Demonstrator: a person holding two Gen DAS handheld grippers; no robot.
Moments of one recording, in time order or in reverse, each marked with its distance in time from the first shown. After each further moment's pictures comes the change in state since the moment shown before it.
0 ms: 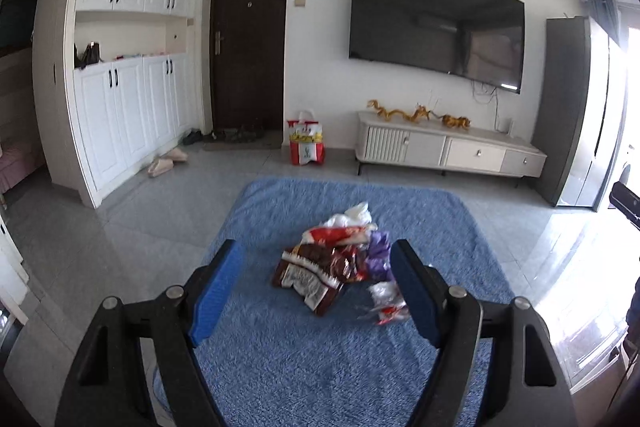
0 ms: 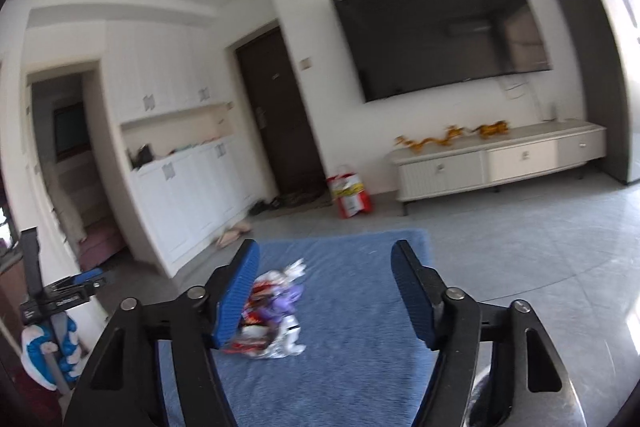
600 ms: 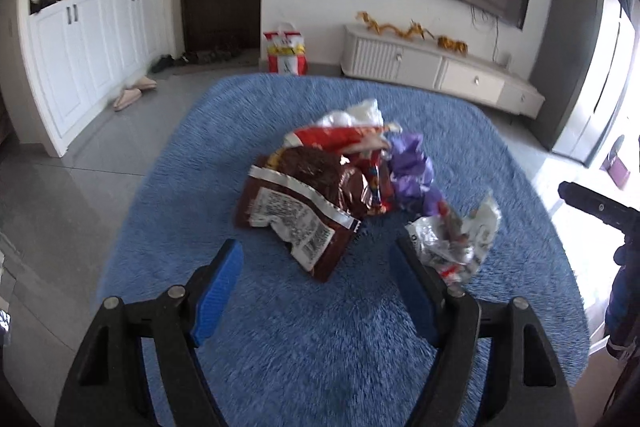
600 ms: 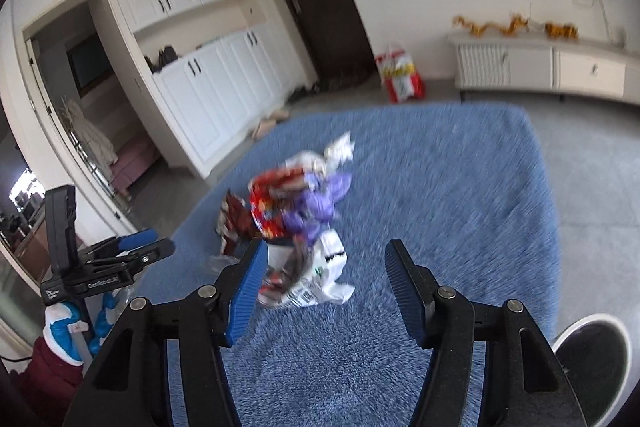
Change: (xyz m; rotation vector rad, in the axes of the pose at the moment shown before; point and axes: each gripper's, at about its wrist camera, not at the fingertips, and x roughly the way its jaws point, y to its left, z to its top) left arm 0.168 0.006 -0.062 0.027 0.301 -0.081; right arm 0.190 0.009 -0.089 0.040 0.427 0.148
